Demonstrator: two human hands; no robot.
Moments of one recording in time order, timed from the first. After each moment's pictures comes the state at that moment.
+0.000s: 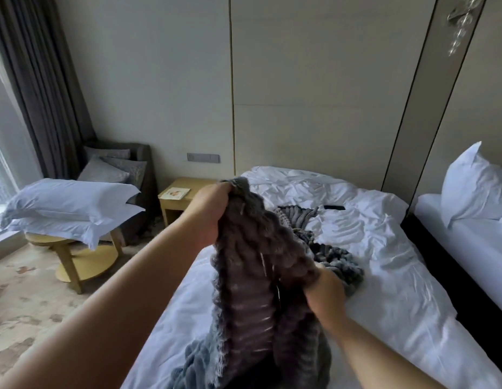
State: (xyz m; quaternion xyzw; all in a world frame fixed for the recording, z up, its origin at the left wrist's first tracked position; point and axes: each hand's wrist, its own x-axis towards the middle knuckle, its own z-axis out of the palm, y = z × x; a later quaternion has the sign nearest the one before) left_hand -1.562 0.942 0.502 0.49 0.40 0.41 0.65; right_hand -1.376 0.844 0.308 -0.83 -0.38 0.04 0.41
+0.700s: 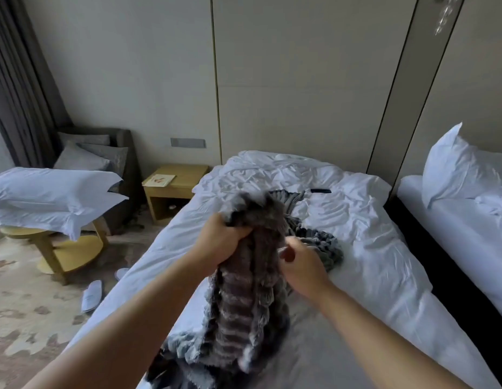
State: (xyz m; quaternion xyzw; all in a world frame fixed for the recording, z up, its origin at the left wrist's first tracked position) left_hand -1.542 0.924 0.422 0.73 0.36 0.36 0.46; right_hand -1.392 0.828 0.359 -0.73 -0.50 0.14 0.45
